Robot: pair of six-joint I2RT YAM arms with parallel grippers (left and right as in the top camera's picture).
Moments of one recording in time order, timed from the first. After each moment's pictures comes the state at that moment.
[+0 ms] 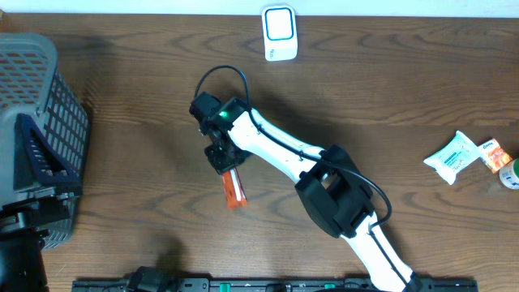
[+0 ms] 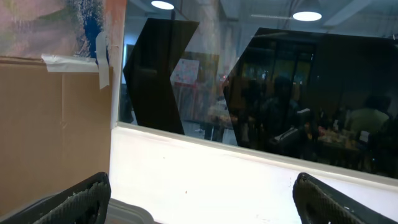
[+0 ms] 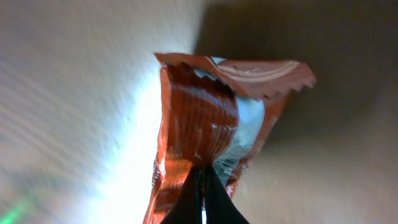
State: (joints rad) left arm -0.26 0.63 1.48 -0.55 -0.48 -0.02; right arm 0.84 2.37 1.97 -1.12 -0.15 0.28
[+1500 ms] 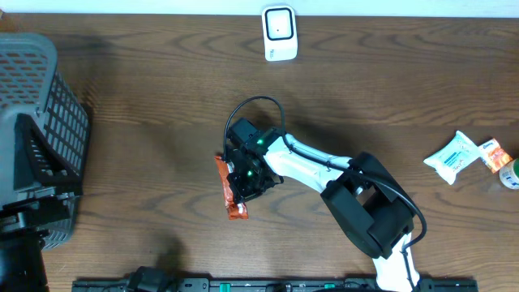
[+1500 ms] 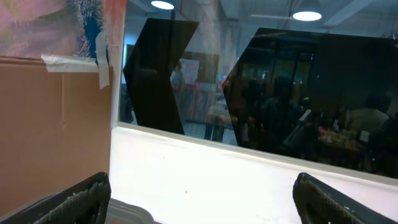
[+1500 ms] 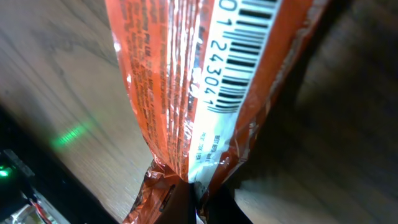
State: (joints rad) left arm -0.26 0.63 1.48 -0.55 -0.48 -0.02; right arm 0.80 2.10 1.37 -0.75 -0.52 0.30
